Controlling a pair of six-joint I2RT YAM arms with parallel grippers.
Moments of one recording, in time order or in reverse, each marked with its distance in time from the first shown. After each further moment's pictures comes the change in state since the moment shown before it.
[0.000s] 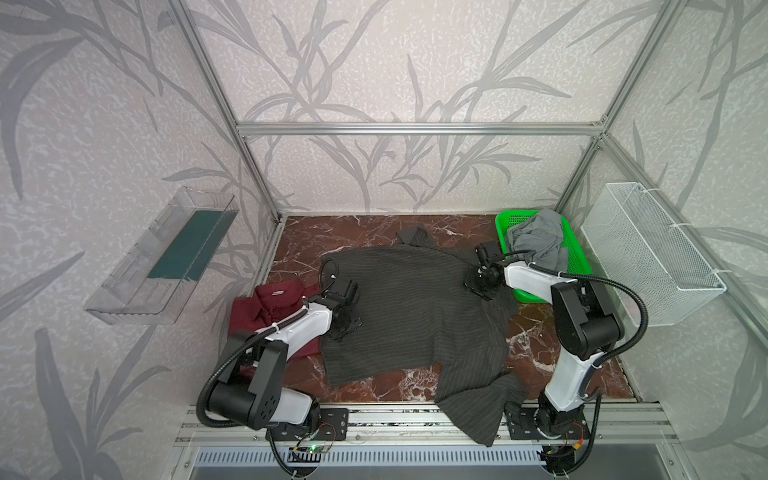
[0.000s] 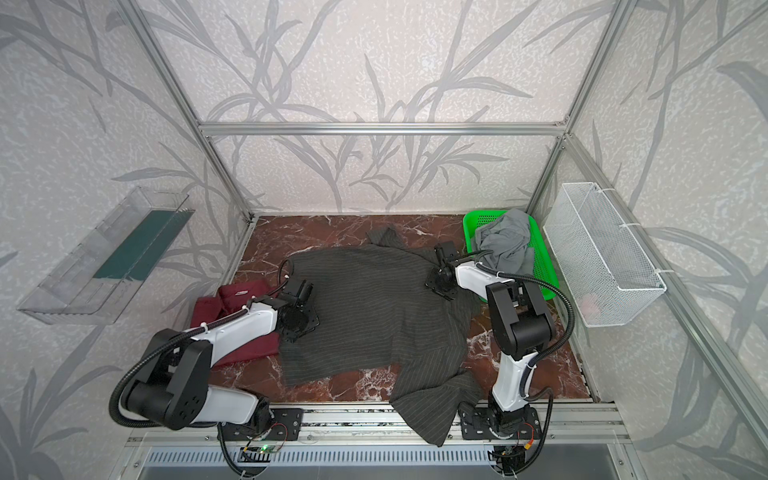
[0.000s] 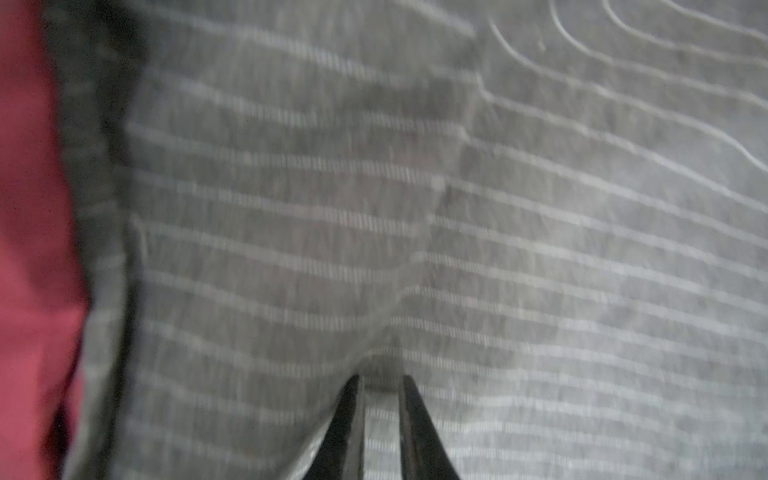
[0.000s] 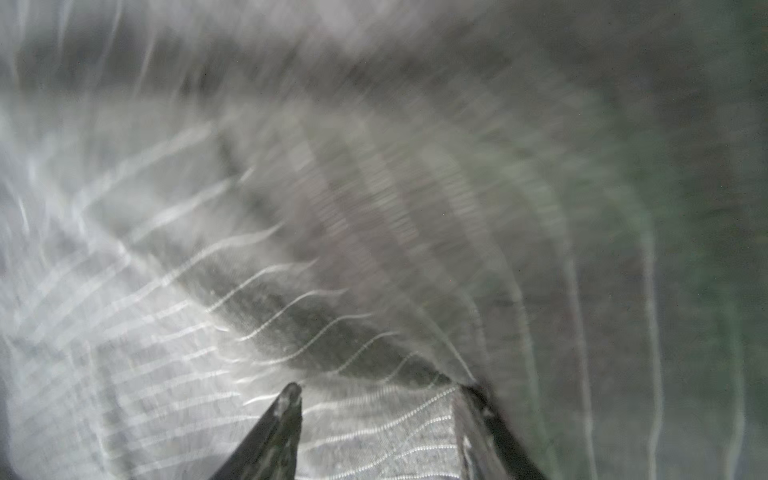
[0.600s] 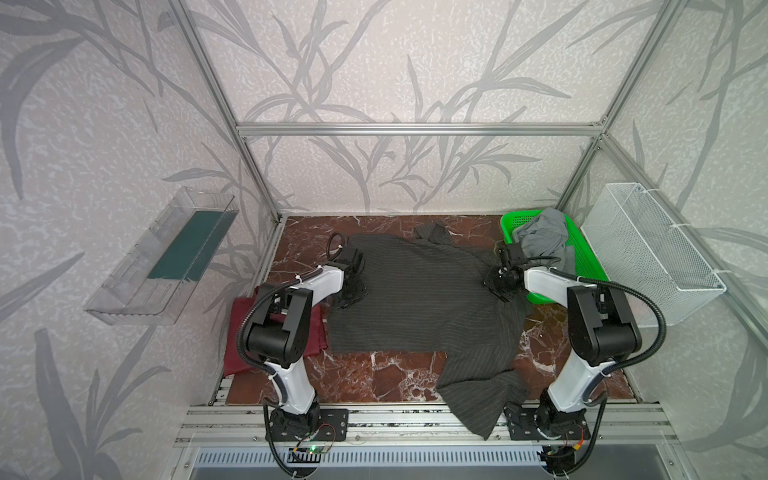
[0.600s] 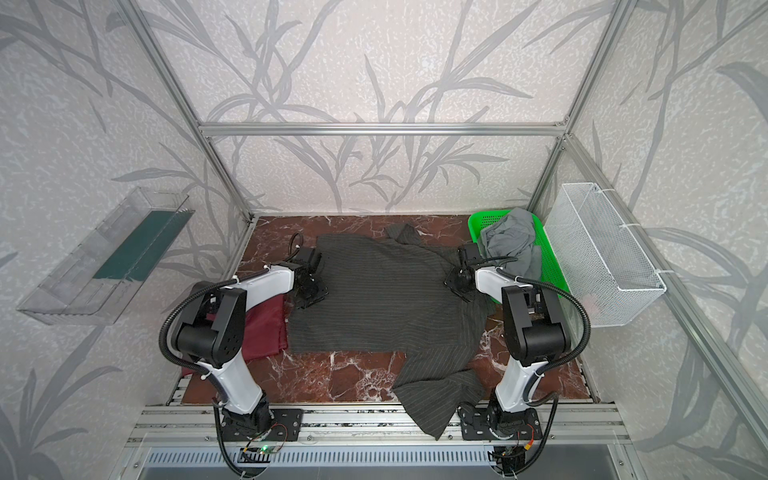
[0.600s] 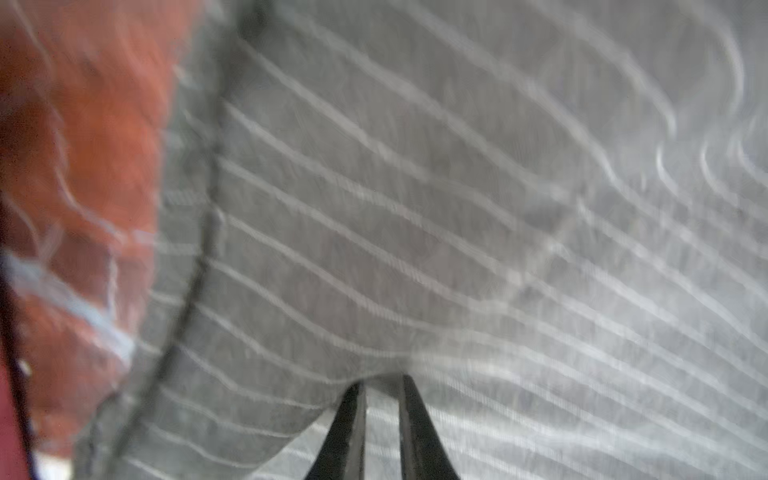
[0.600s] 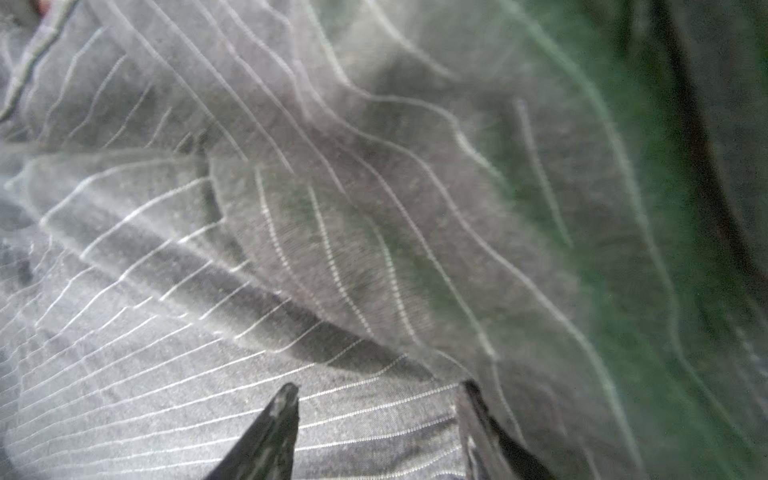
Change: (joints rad) left arm 0.076 0.356 0.404 -0.059 0.014 0.065; right arm -0.119 -0.059 -0.082 0.058 -0.040 -0.034
